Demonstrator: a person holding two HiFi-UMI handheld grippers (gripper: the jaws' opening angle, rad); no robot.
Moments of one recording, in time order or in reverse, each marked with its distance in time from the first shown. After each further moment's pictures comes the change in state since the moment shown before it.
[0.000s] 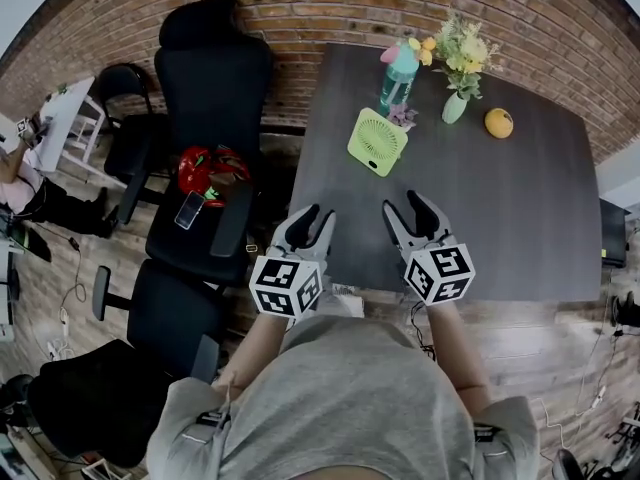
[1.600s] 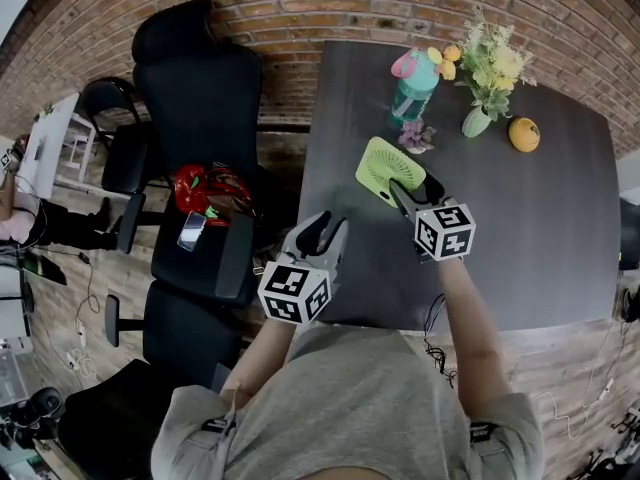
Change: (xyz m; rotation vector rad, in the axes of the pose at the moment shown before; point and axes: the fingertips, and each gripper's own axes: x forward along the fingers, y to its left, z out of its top) left arm 0.112 0.057 -0.006 -0.030 0.121 -0.056; right arm 0.171 -0.123 -0.056 0.027 0.180 -0.012
